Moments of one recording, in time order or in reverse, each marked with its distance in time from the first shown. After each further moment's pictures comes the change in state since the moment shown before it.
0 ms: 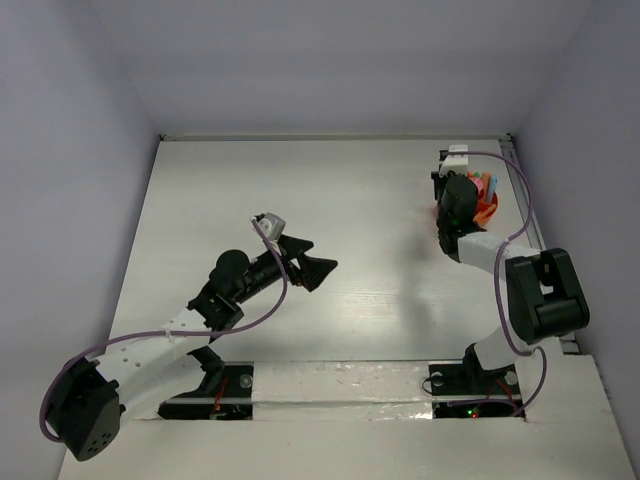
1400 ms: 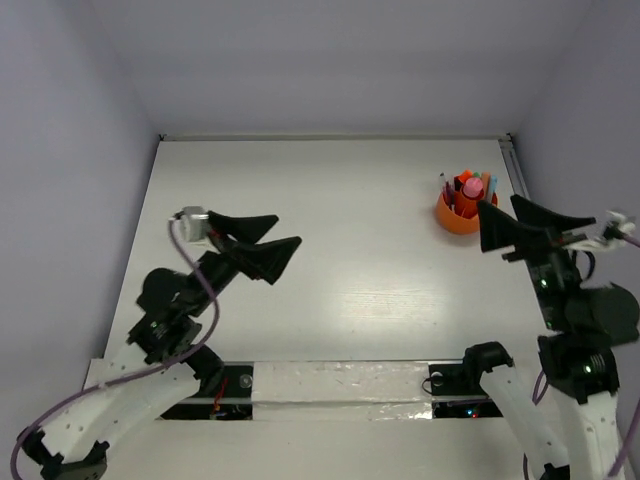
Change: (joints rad) left arm -0.007 -0.364 0.223 -0.280 -0.133 -0.095; right arm -0.001 -1.138 0.166 -0.891 -0.493 0.697
